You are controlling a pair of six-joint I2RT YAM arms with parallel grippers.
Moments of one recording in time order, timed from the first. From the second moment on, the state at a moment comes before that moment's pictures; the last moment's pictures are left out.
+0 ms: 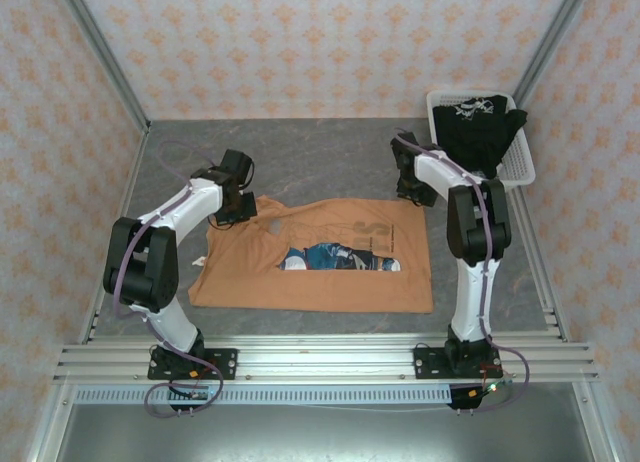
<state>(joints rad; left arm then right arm) -0.19 1.70 1.21 -0.78 -0.10 -0.49 0.22 2.10 1.61 -0.89 0.34 0.64</state>
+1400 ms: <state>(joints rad) 0.07 1.83 1.40 -0.84 -0.17 -0.47 0.33 2.28 1.84 -0.94 0.13 0.61</state>
